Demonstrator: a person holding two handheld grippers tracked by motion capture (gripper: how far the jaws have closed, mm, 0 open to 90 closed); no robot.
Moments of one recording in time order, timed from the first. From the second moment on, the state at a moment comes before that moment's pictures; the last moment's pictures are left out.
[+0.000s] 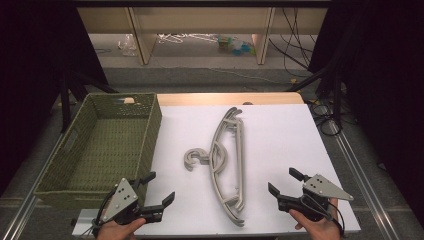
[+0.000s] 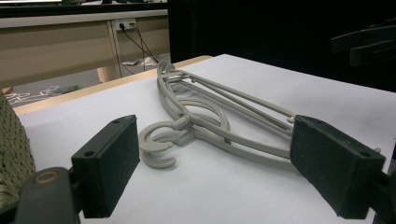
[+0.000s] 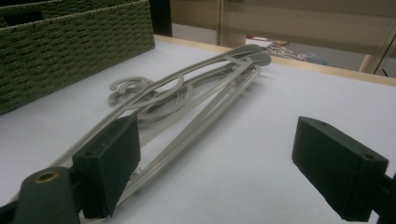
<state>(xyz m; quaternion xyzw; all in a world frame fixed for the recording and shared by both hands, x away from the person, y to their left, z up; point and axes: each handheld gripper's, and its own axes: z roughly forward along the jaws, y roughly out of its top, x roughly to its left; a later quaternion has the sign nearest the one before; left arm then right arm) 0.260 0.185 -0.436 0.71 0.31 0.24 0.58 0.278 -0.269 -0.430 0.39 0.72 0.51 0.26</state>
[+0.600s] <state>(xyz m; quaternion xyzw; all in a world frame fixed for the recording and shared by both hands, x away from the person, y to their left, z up) 0.260 0.185 -0.436 0.71 0.32 0.25 0.58 0.283 -0.226 -0.430 0.37 0.77 0.48 0.21</state>
